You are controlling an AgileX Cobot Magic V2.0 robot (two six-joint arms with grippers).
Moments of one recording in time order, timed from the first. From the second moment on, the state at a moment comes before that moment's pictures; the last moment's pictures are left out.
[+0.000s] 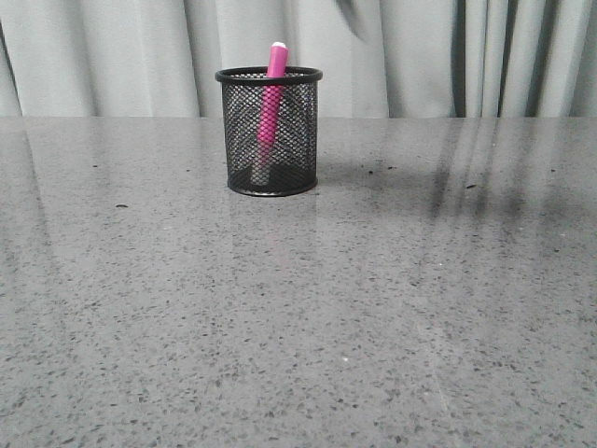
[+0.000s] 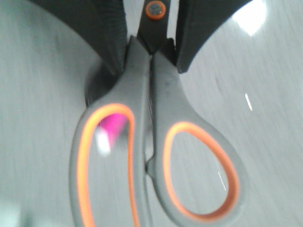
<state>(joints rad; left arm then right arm) -0.62 0.00 -0.41 -0.43 0.32 0.15 0.61 1.52 -1.55 0.07 0.65 -0.01</state>
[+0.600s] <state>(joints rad) -0.62 0.00 -0.41 -0.43 0.32 0.15 0.59 1.82 -1.56 -0.01 0.05 -0.01</state>
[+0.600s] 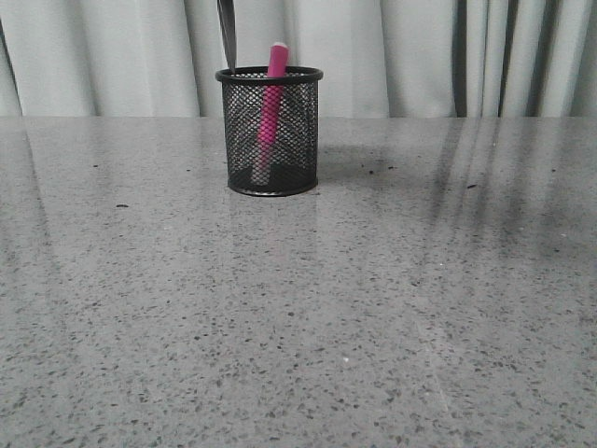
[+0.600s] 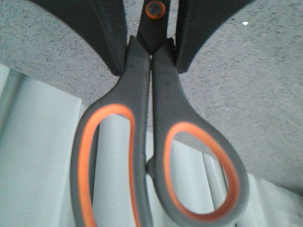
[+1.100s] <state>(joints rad) -0.62 0.00 -0.41 -0.46 0.32 0.15 0.53 1.82 -1.51 -0.02 0.07 -0.01</state>
